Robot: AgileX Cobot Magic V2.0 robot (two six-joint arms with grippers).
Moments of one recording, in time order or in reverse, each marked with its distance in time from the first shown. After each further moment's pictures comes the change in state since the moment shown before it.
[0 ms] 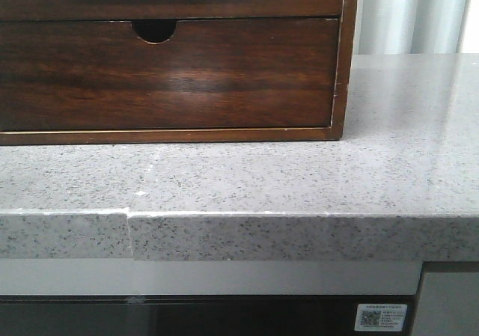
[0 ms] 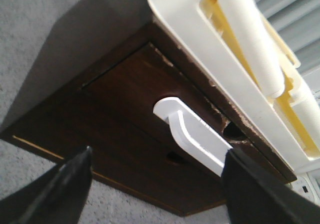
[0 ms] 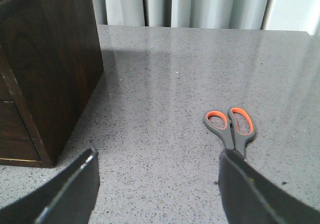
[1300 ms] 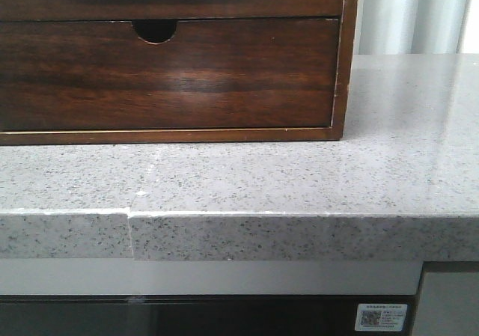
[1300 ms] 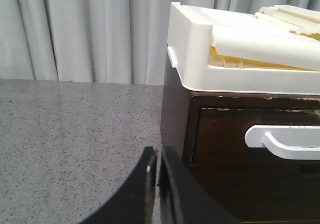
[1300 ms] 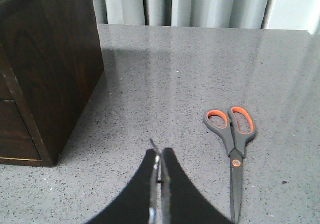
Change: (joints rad) left arm 0.000 -0.258 -0.064 0.901 -0.057 -0.061; right arm 0.000 0.000 0.000 0.000 0.002 0.000
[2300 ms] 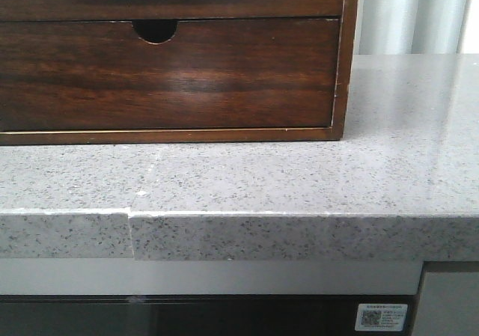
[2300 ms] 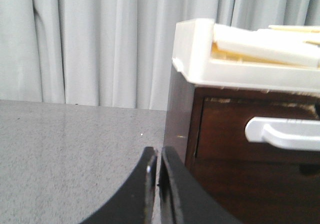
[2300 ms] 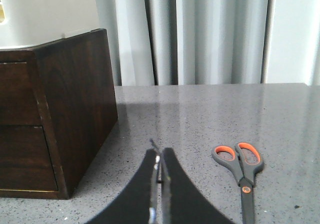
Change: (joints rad) left arm 0.000 -0.280 0.238 0.000 -0.123 -0.016; right arm 0.000 -0.335 0.242 0.052 -0.191 0.000
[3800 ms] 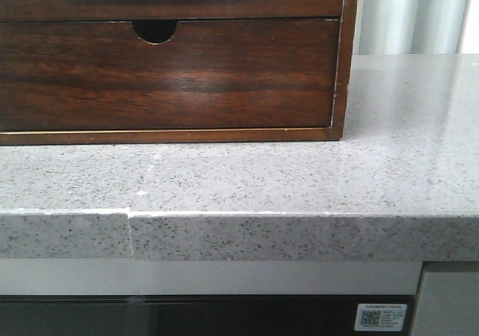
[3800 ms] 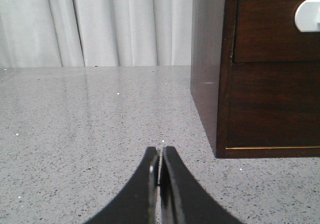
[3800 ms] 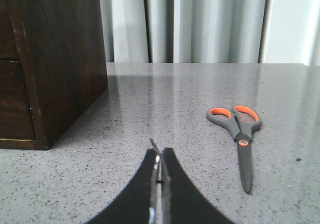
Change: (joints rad) left arm 0.000 -0.105 0.391 0.120 -0.232 0.000; right arm 0.000 -0.161 0.339 -0.044 -0.193 0.000
